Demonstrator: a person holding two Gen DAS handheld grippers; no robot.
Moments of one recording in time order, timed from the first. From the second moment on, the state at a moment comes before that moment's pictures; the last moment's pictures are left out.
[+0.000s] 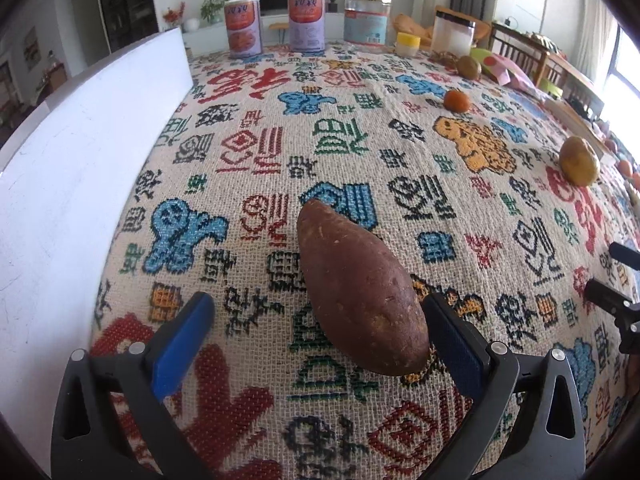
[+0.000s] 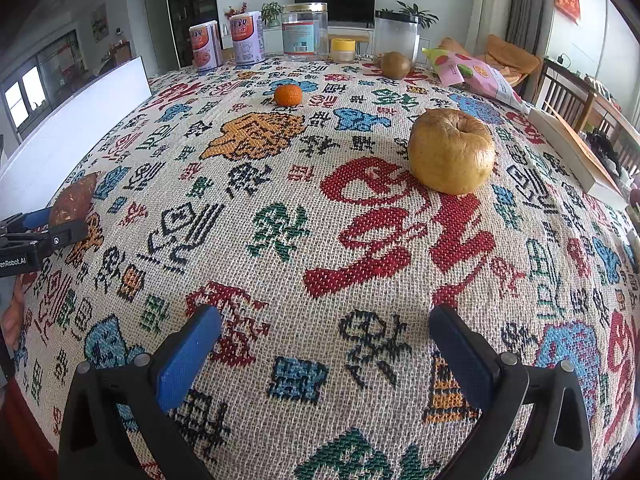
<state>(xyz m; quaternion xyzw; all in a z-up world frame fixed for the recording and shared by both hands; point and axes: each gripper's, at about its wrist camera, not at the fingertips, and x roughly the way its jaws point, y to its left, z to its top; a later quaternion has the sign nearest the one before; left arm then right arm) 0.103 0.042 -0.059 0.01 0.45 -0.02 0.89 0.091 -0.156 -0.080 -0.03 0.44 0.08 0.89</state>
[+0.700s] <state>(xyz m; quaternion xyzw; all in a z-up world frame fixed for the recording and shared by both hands) 0.102 0.045 -0.059 0.01 0.45 -0.02 0.89 0.225 -0.087 -0.053 -0.03 0.43 0.17 0.89</state>
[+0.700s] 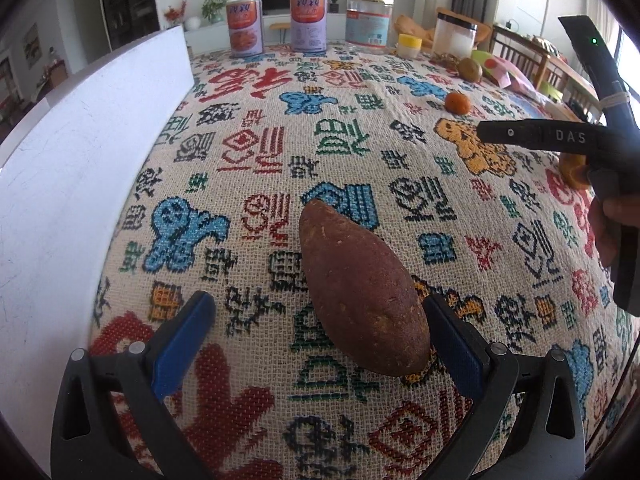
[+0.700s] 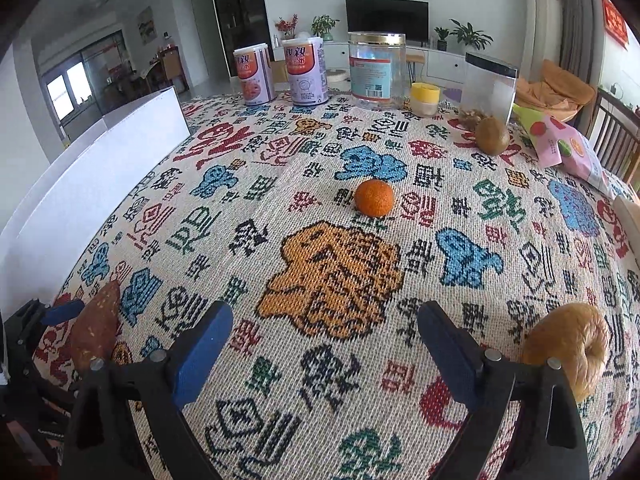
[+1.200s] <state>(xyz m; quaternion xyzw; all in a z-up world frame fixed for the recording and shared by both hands) 0.101 0.046 -0.059 0.01 0.45 -0.02 0.89 0.300 -0.090 -0.064 -0.01 0.44 0.12 0.89</state>
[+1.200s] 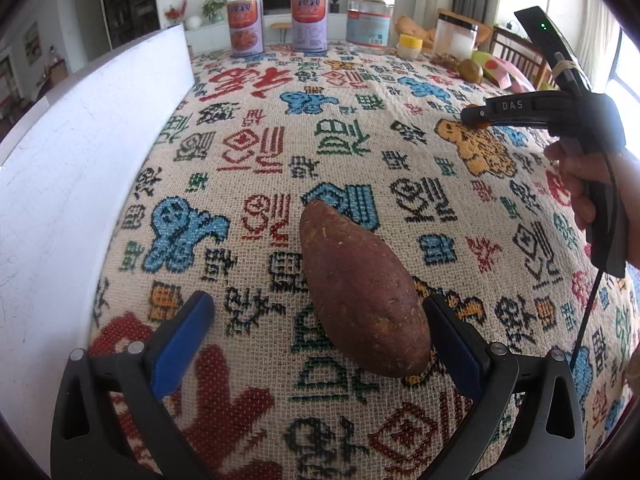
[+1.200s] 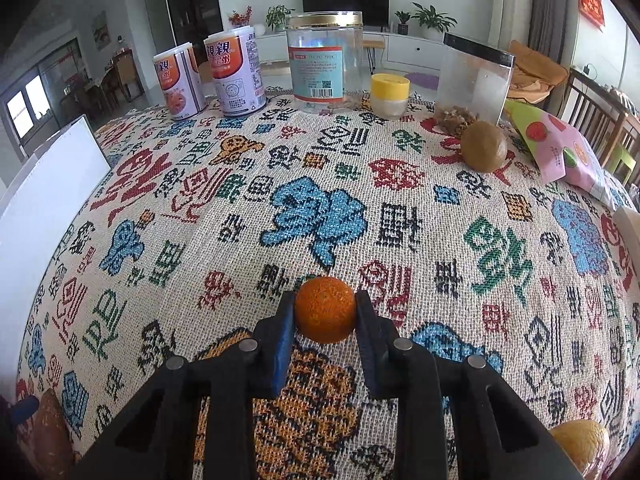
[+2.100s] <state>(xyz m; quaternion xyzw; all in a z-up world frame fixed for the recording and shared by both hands) 0.033 0.100 0.031 -0.21 0.41 -0.07 0.89 0.056 -0.116 -0.068 0.00 0.41 0.19 0.89</state>
